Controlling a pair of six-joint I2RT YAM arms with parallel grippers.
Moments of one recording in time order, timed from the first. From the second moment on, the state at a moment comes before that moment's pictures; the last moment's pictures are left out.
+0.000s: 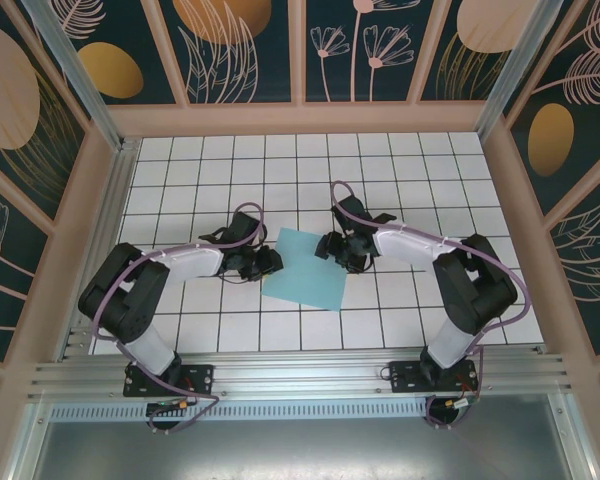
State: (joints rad) left arm -0.57 1.67 0.81 -0.20 0.34 -0.90; right arm 0.61 1.67 1.00 -0.51 -0.18 0.91
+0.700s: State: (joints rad) left arm -0.57 1.73 0.83 -0.17 0.36 -0.89; right arm 0.61 1.77 1.03 -0.43 -0.28 0.88
